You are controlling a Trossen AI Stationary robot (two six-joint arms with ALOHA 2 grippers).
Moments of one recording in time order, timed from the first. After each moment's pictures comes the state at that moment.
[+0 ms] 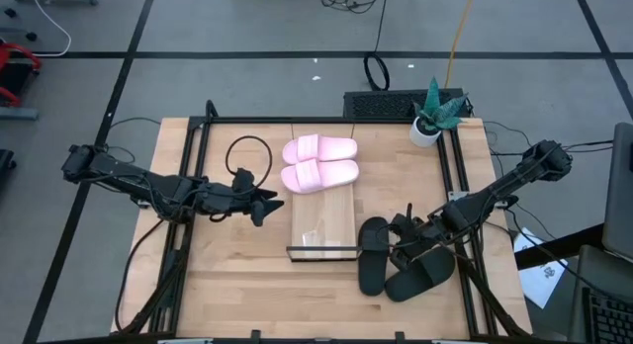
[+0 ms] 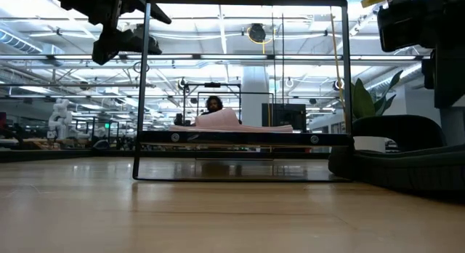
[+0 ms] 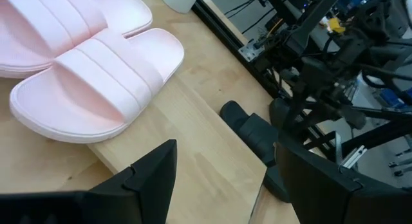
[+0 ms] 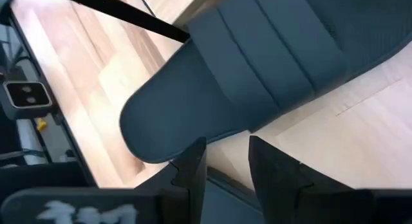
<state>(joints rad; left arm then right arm) -0.24 0.99 0.63 -0.07 -0.41 -0.92 0.52 1.19 0.68 -0.53 0.05 1.22</state>
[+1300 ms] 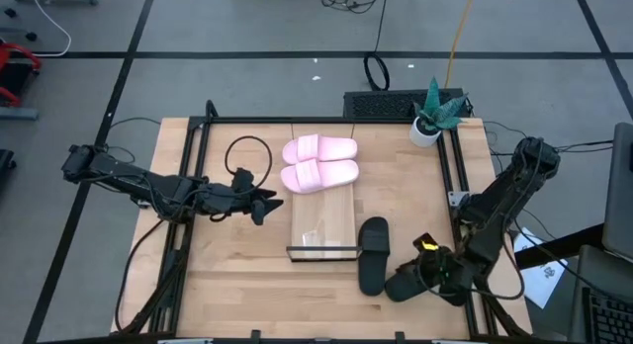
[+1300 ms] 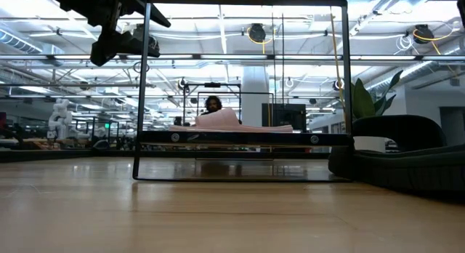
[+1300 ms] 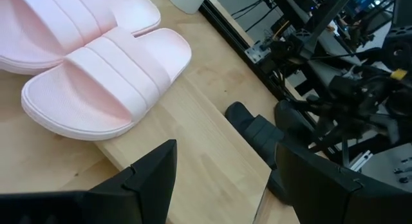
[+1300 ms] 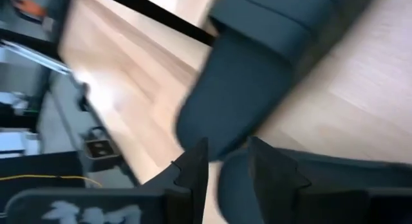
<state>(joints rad) -0.24 0.99 0.63 -0.08 -0.43 -0.94 0.99 1.28 0.68 -0.47 0.61 1.94</state>
